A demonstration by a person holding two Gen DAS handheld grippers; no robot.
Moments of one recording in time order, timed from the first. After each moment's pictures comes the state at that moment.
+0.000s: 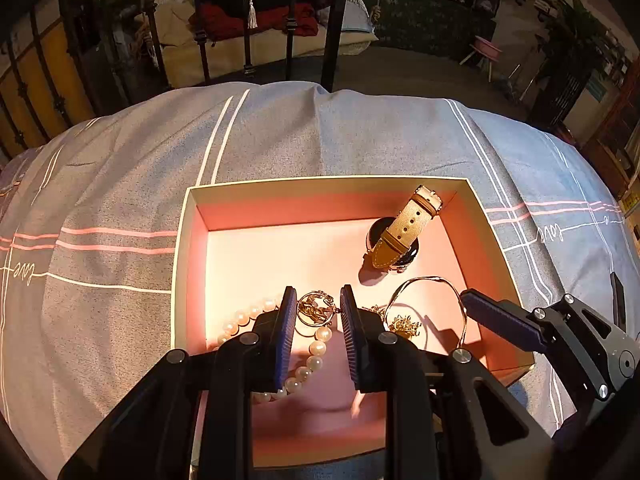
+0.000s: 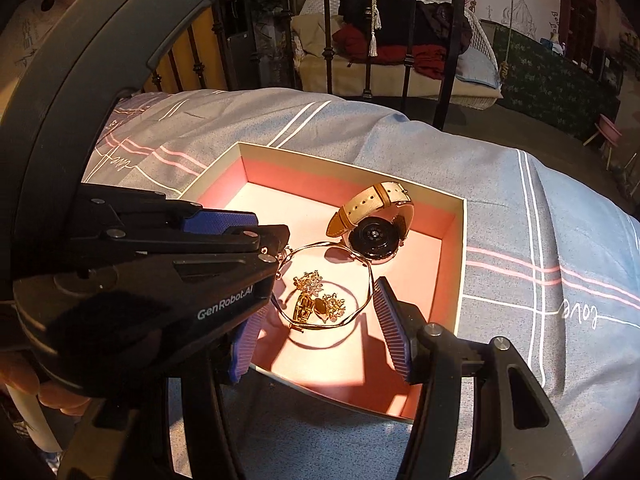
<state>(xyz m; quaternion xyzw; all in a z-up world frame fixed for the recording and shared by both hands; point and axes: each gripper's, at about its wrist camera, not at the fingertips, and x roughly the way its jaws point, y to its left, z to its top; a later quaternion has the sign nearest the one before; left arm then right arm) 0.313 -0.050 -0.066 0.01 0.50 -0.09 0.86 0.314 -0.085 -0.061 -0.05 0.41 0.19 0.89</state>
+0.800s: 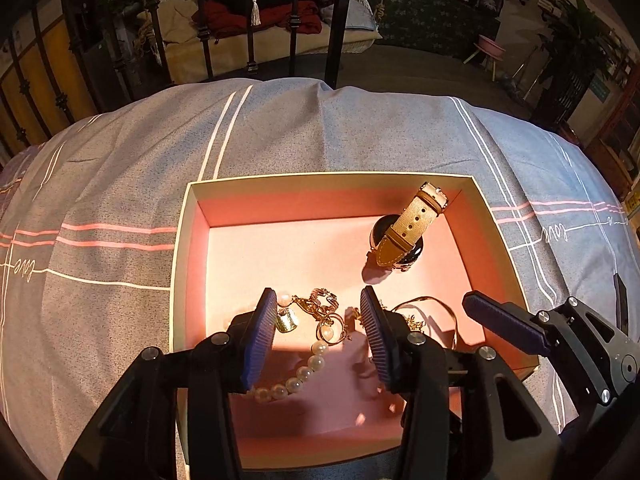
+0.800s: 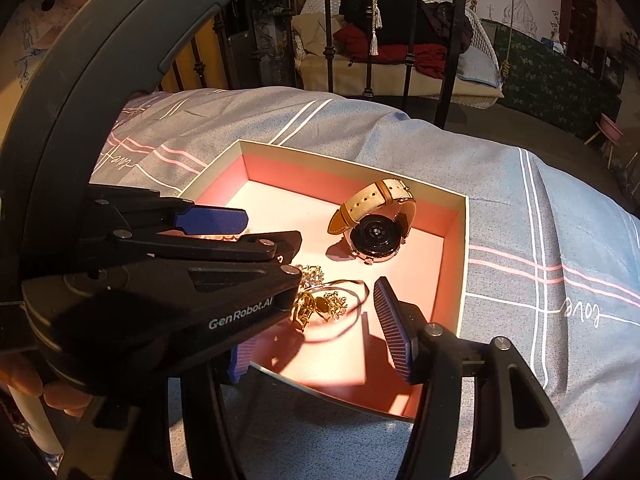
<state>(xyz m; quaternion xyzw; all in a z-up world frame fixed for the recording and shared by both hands) 0.314 -0.050 -0.066 0.00 0.50 -0.08 0.86 0.315 -0.085 -0.061 -0.04 0.41 0.19 0.89</state>
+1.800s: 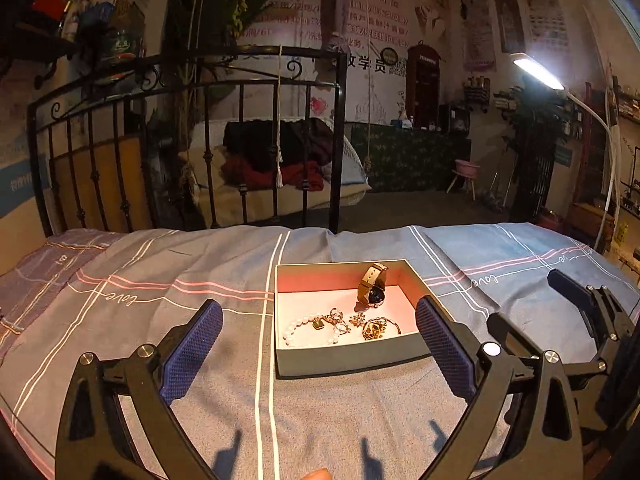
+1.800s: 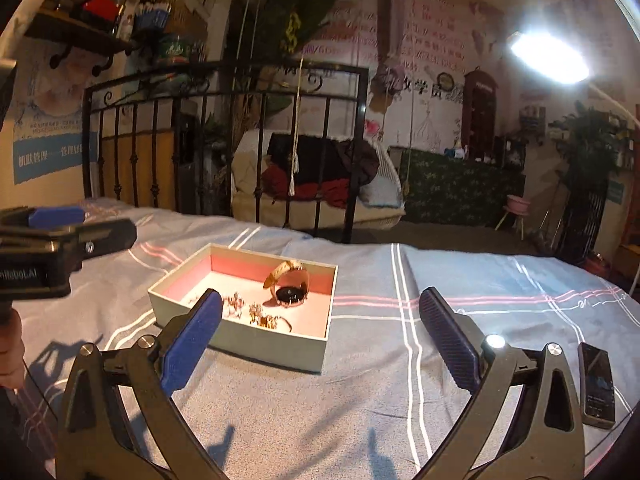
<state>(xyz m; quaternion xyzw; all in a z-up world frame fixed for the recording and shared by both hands) 0.109 -0.017 0.008 0.01 0.20 -0.07 0.98 0.131 -0.133 -0.016 -0.03 0.10 0.04 0.99</state>
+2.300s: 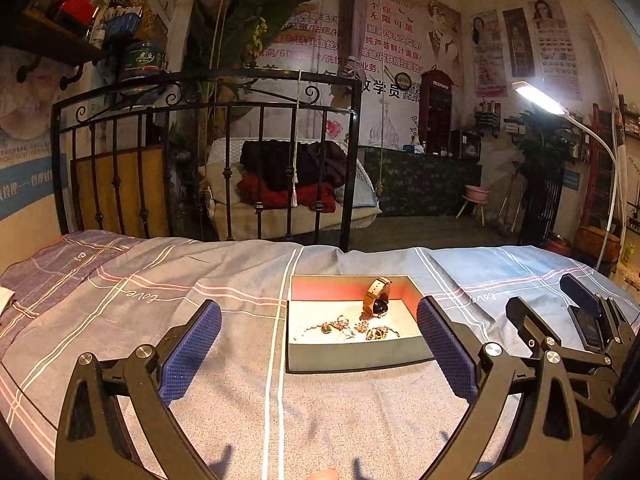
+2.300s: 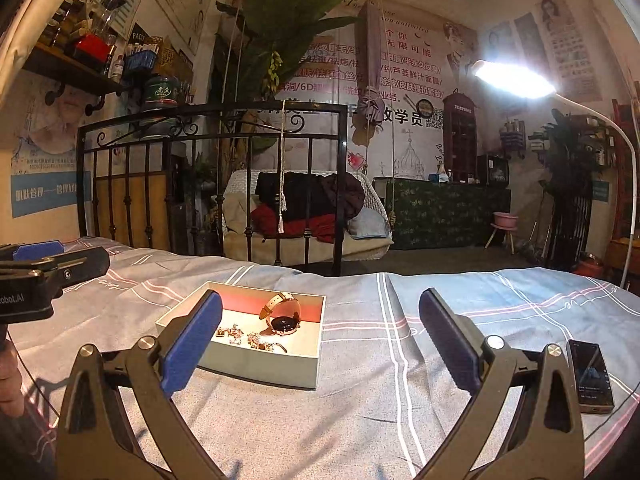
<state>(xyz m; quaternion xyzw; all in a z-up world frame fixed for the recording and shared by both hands) 0.080 -0.011 0.015 -0.01 0.17 -0.05 0.98 0.109 -0.143 -0.007 0.00 0.07 0.03 1.00</state>
